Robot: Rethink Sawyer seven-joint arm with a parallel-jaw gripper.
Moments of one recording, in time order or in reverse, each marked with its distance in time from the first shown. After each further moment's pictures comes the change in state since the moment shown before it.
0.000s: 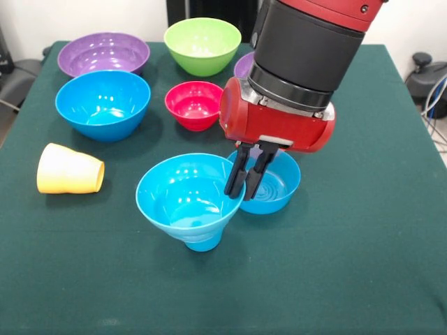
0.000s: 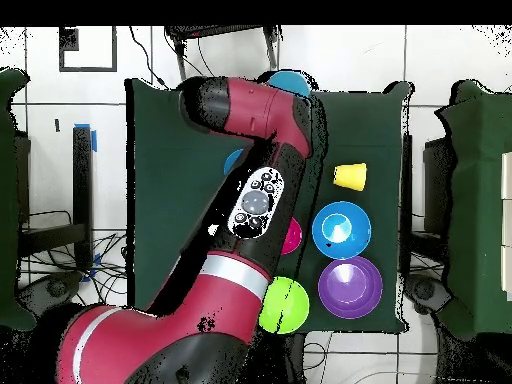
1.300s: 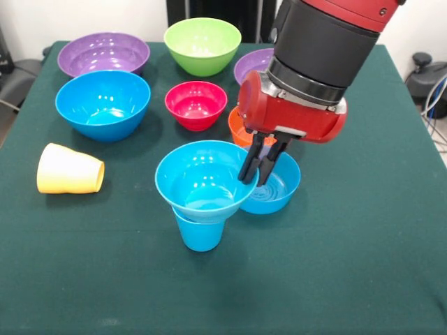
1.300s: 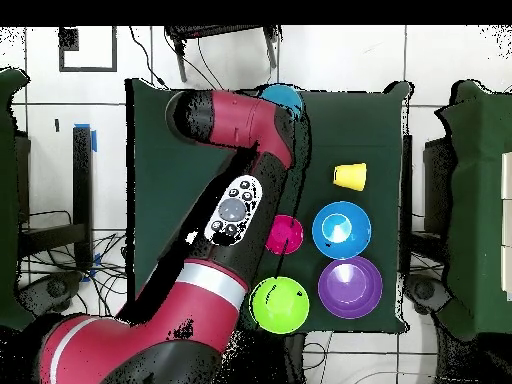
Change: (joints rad) arm 0.054 0.000 -0.042 0.061 0.000 0.000 0.029
